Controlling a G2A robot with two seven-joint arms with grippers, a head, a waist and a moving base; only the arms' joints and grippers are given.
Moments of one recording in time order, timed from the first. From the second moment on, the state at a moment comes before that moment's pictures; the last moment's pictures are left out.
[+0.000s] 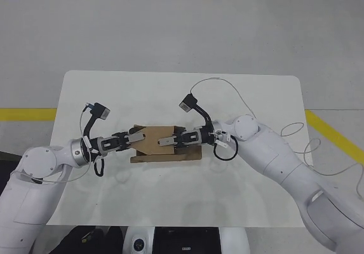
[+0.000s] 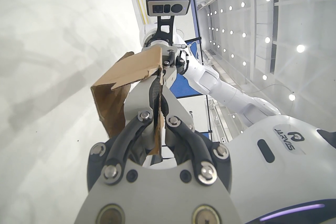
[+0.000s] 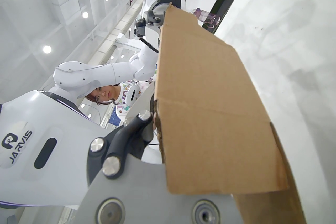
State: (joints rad) left arm 1.31 -0.90 -1.46 -1.70 -0.44 -0.31 -1.06; right arm -0.51 -1.29 0.44 -0.97 0.82 -0.67 1.15
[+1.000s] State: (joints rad) left arm 1.28 -0.92 -1.42 -1.74 -0.73 -0.21 -1.14; right arm -0.51 -1.32 0.50 -0.95 0.68 -0.68 1.14
